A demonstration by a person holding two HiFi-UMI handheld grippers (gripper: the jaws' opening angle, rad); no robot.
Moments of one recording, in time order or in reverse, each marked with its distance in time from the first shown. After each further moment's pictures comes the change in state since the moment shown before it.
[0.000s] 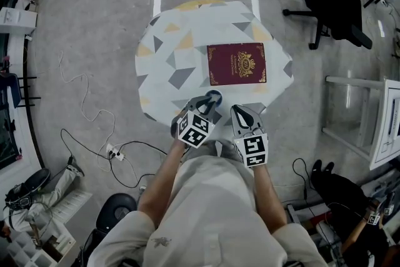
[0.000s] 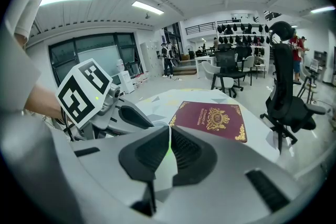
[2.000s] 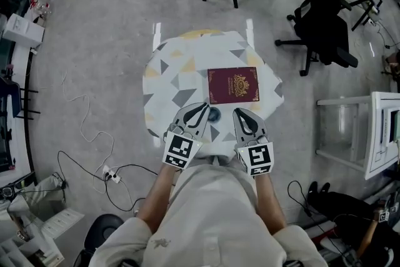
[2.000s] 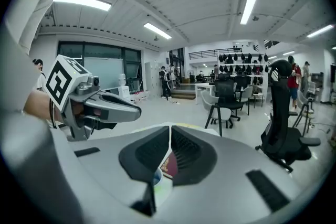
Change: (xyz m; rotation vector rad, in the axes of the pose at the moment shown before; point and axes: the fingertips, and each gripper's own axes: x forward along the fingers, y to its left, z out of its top) left arm -0.147 0.023 0.127 -0.021 -0.533 0.139; right arm -0.049 0.002 0.122 -0.125 -0.267 -0.049
